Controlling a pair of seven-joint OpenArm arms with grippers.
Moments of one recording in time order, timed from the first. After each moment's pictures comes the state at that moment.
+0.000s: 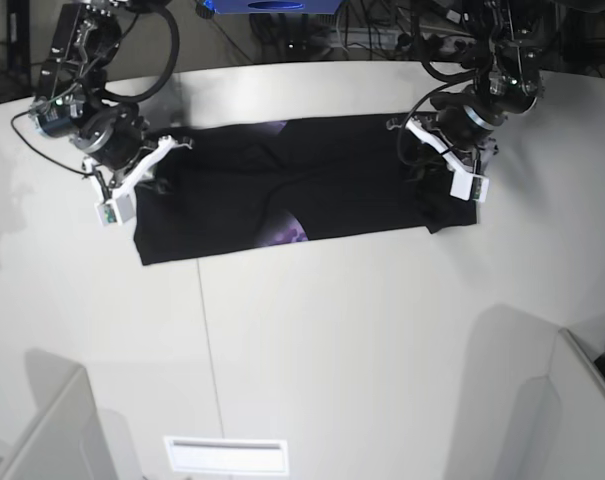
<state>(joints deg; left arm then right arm) 24.3 -9.1 -12.5 110.5 -35.4 -19.1 48.7 -16.8 5.9 16.4 112.7 33.6 20.4 -64.9</state>
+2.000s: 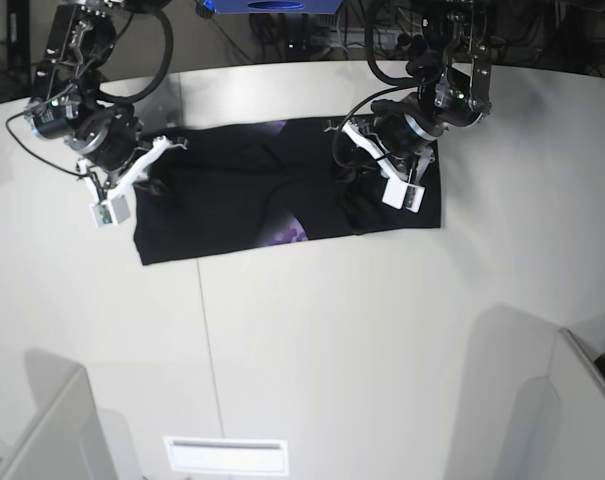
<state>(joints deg) 20.3 -6.7 2.0 108.3 -35.4 -12.5 48.5 -16.8 7.3 16.6 112.7 33.6 20.4 -64.7</state>
